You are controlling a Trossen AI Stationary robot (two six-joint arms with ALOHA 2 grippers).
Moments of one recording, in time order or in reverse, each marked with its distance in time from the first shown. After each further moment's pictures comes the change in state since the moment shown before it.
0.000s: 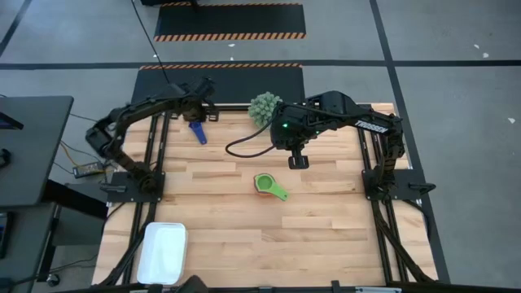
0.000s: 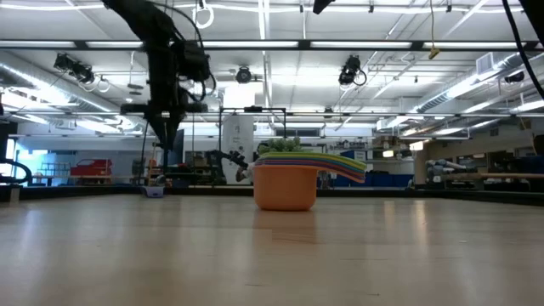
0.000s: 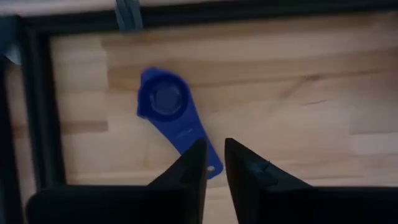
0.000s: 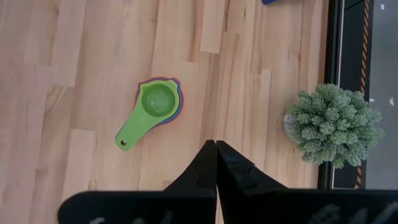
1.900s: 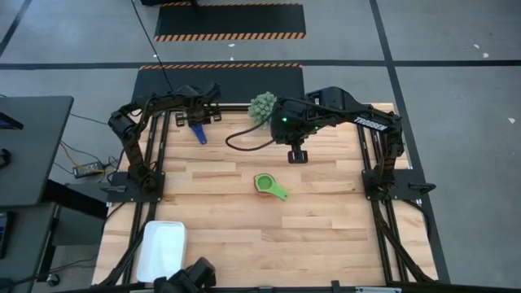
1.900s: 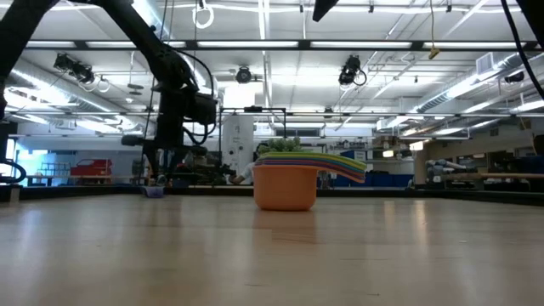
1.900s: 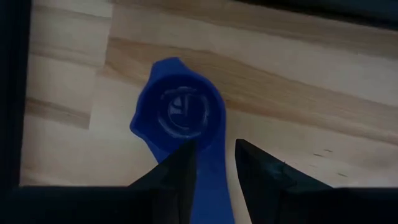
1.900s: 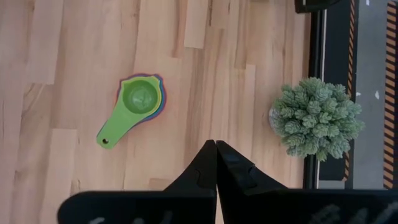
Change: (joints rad) left arm 0.073 0.269 0.001 0.090 -0.047 -0.238; right arm -0.040 0.000 0.000 0.000 0.025 -0.027
